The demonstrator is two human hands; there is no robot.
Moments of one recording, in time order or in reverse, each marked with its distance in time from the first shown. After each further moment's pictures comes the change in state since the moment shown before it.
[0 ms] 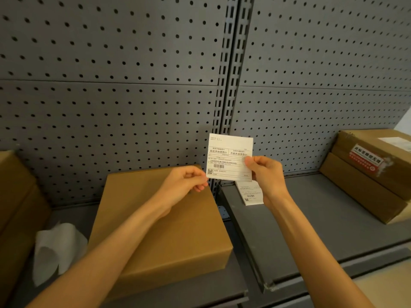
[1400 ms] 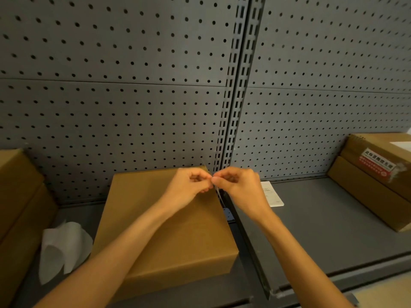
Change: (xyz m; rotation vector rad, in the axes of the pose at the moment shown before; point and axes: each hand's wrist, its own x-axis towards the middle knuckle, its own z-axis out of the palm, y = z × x) left_hand 0.002 -0.003 0.002 0.093 0.057 0.124; right_hand -0.032 -0.001 0.041 -0.370 -0.273 -0.358
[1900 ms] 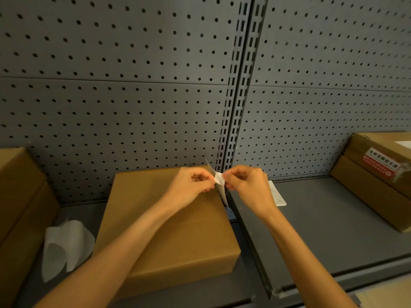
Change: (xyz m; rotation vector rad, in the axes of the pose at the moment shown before) left_hand 0.000 -0.001 0.000 0.037 -0.012 -0.028; right_hand 0.003 0.011 -0.006 0.010 0.065 0.070
